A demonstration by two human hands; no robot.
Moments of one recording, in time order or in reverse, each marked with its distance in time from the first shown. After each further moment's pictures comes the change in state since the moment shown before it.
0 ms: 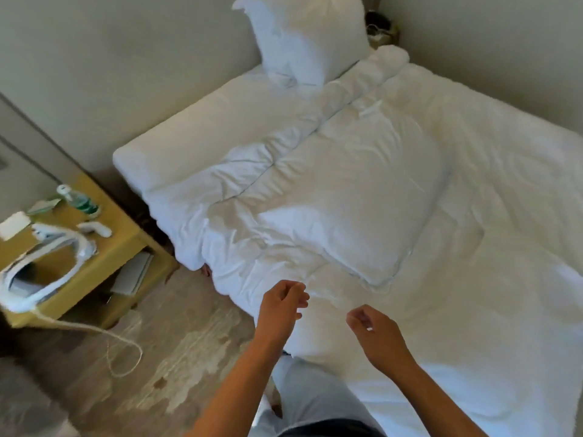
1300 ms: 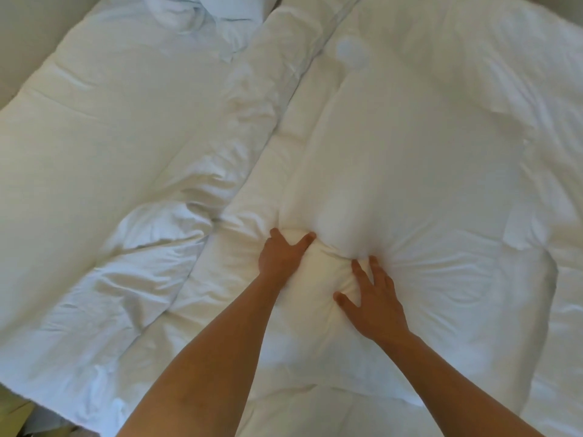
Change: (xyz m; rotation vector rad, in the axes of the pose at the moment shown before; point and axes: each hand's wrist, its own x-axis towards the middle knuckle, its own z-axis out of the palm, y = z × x) left_hand 0.649 0.086 0.127 0.810 -0.137 -0.081; right_hand 0.513 -0.045 -0.004 -0.412 0.106 0.263
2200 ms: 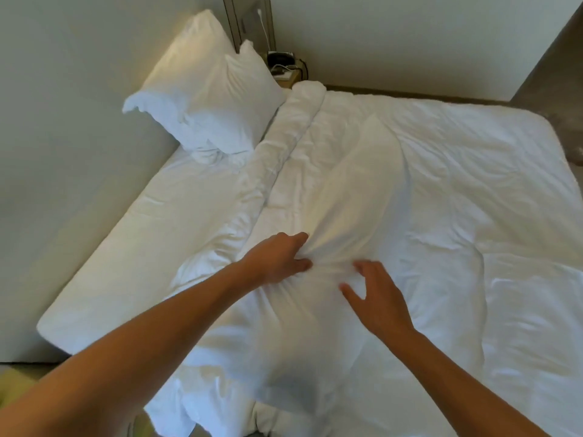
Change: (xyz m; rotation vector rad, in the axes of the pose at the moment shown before) left_hand -0.333 0.145 -0.133 0.762 -0.068 0.867; right_hand -0.211 0.044 -0.158 0.416 0.501 -0.257
